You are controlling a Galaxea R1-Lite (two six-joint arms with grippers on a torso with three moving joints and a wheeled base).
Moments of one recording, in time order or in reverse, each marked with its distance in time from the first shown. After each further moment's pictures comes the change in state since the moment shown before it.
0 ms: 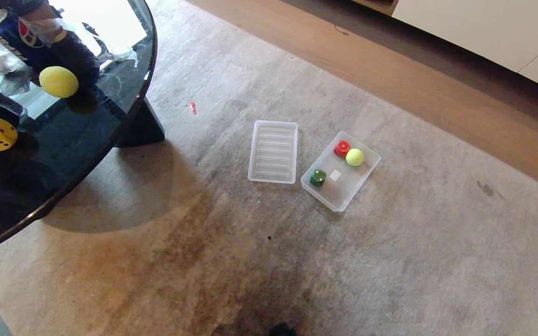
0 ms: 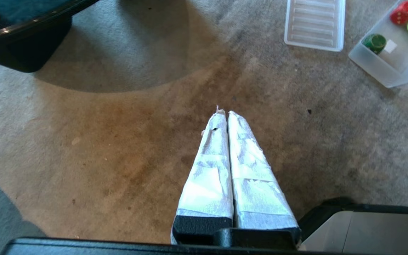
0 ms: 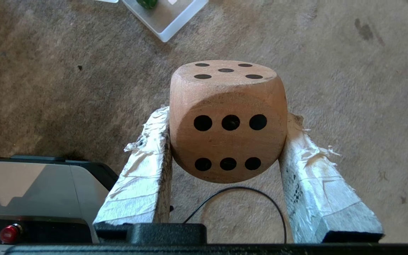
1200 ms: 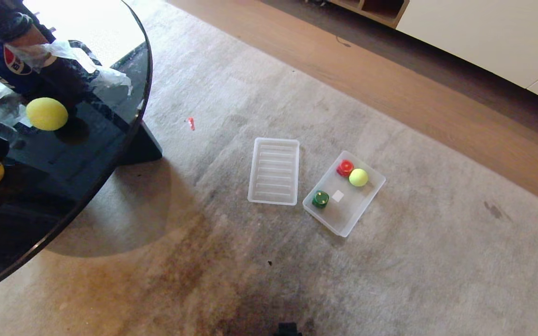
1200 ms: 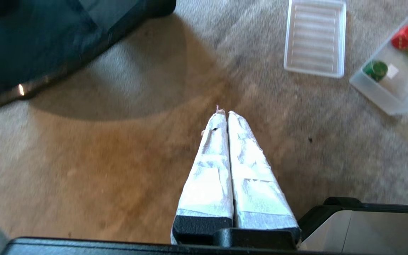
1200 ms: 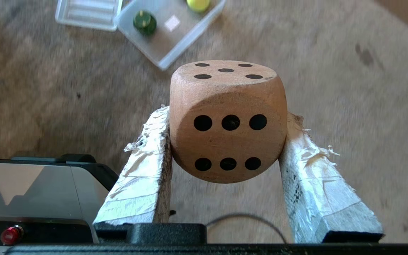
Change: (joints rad) left arm 0.000 0.000 0.000 -0.001 -0.001 0.003; right arm 0.000 0.000 0.000 -0.002 0.000 0.006
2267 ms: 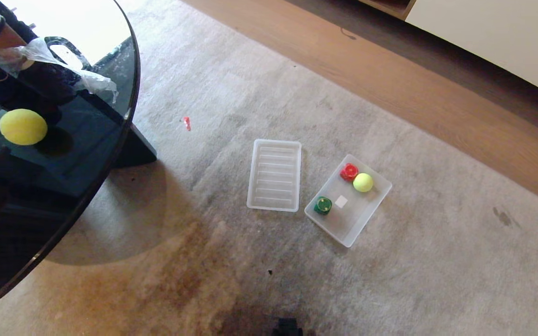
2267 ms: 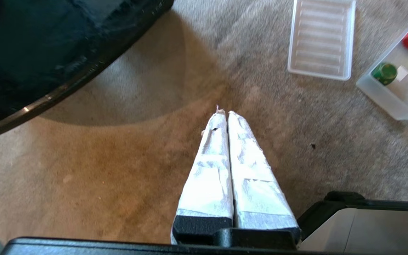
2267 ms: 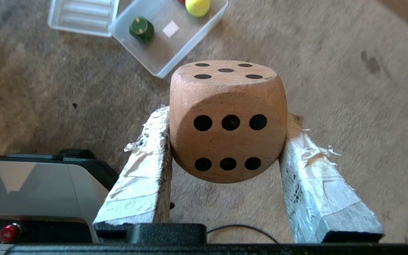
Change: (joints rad) left arm 0.000 0.000 0.000 0.000 0.000 -0.003; right arm 0.000 0.000 0.000 0.000 0.000 0.000
